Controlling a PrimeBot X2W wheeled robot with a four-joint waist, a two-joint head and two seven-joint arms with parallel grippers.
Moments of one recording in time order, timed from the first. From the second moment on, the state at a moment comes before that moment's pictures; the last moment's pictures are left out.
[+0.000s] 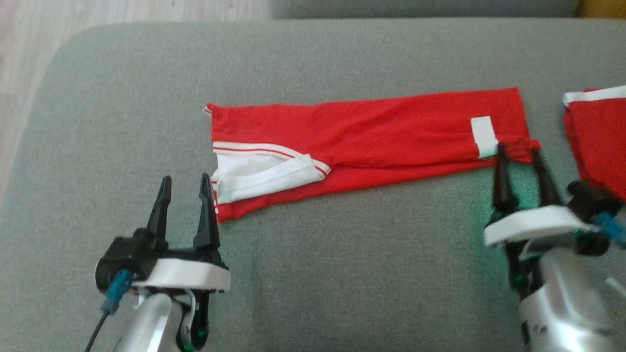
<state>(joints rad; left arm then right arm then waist) -0.19 0.13 -0.30 0.27 -0.44 0.08 -0.25 -0.30 -0.05 -0.01 0.54 0.32 0.12 -0.25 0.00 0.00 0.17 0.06</state>
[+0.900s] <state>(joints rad) -0.26 0.05 -0.19 0.32 -0.33 -0.04 -0.25 -0.66 -0.06 -0.48 1.01 -0.08 0.12 -0.15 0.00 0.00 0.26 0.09</state>
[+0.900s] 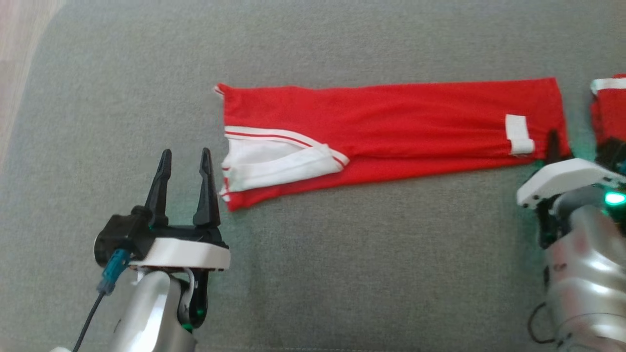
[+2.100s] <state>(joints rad) -0.22 0.05 -0.22 0.33 -0.33 -0.05 -0.25 -0.52 -0.06 0.33 0.64 0.49 0.12 -0.04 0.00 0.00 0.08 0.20</state>
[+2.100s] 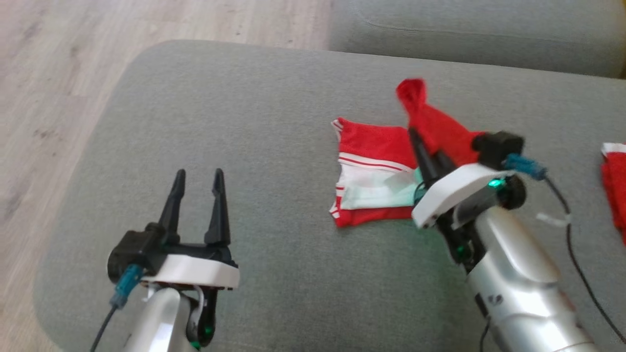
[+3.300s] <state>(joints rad) -0.22 0.05 -0.27 0.38 -0.34 -0.01 -0.25 -0.59 -0.08 0.34 0.81 0.42 0.12 -0.25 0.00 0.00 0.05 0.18</state>
